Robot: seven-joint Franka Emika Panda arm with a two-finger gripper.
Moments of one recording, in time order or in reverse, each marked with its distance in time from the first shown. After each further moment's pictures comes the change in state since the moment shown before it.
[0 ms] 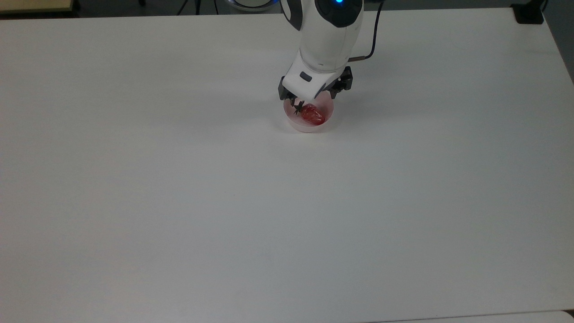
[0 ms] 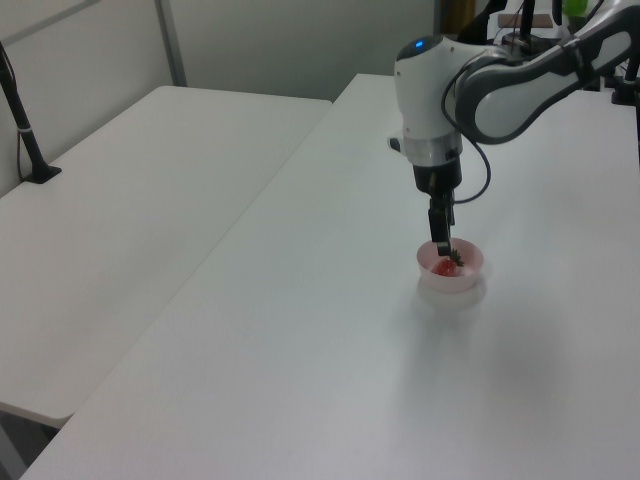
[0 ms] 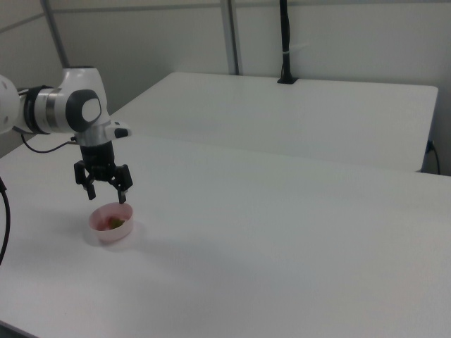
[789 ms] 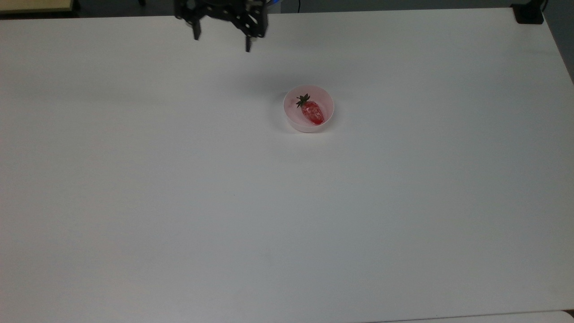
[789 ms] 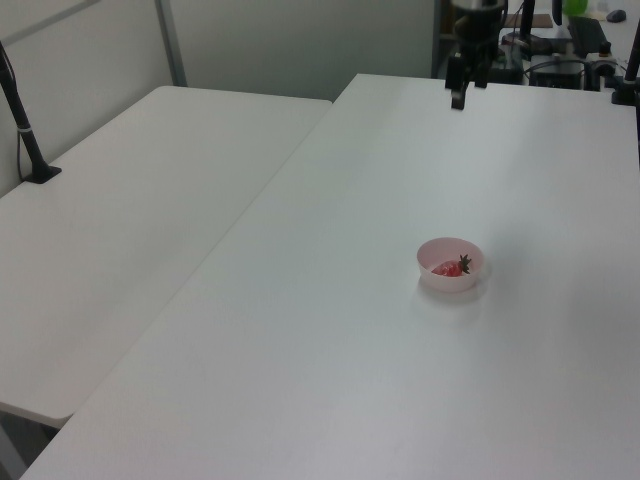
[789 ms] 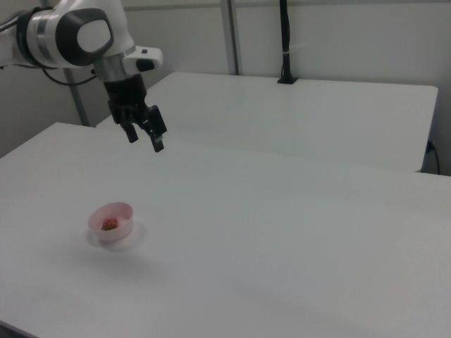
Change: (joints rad) arm -0.112 -0.289 -0.192 0.099 0.002 -0.166 0.093
